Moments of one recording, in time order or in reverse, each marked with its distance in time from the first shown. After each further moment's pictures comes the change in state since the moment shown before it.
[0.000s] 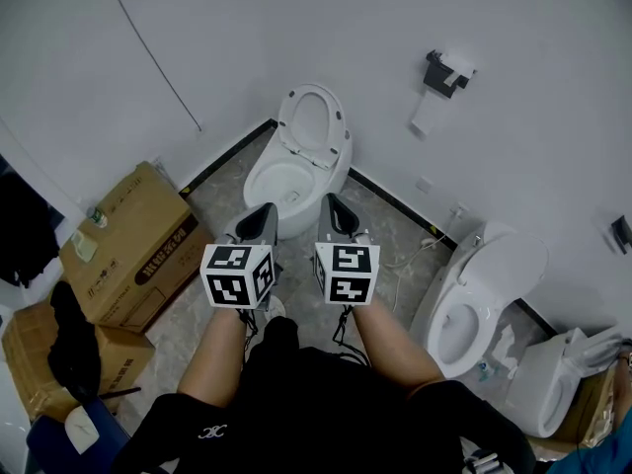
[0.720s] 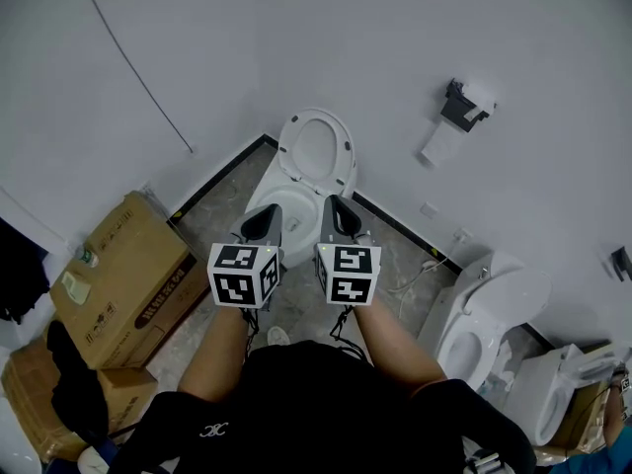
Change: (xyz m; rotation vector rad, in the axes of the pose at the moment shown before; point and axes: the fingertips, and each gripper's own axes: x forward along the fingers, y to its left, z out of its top) left arm 0.122 0.111 0.057 0.006 0.009 -0.065; right arm 0.168 0.000 0.035 -0.044 0.024 -0.066
